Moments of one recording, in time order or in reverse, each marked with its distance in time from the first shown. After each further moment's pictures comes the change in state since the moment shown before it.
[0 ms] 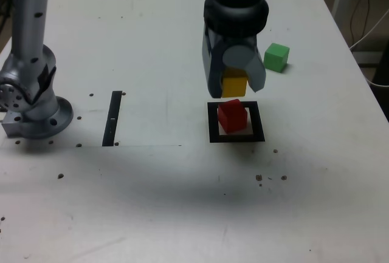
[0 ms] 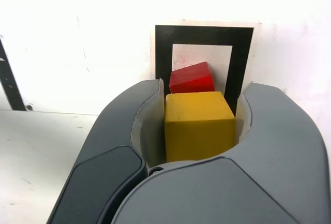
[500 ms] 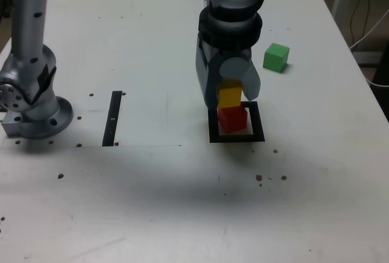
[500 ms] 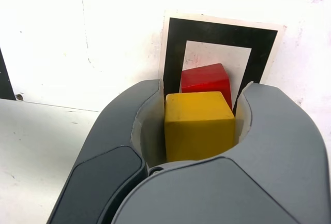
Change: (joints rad) arm -0.009 -0.005 0.079 -0.065 -0.019 -0.083
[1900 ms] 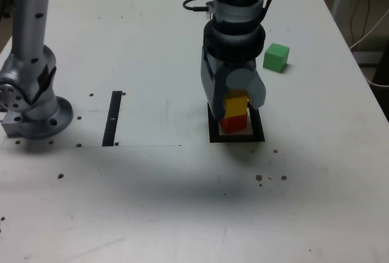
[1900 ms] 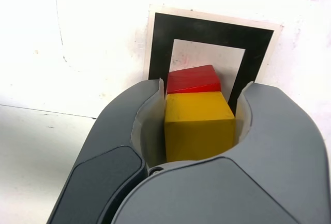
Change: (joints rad) arm 0.001 0.018 0.058 -0.105 -0.004 -0.030
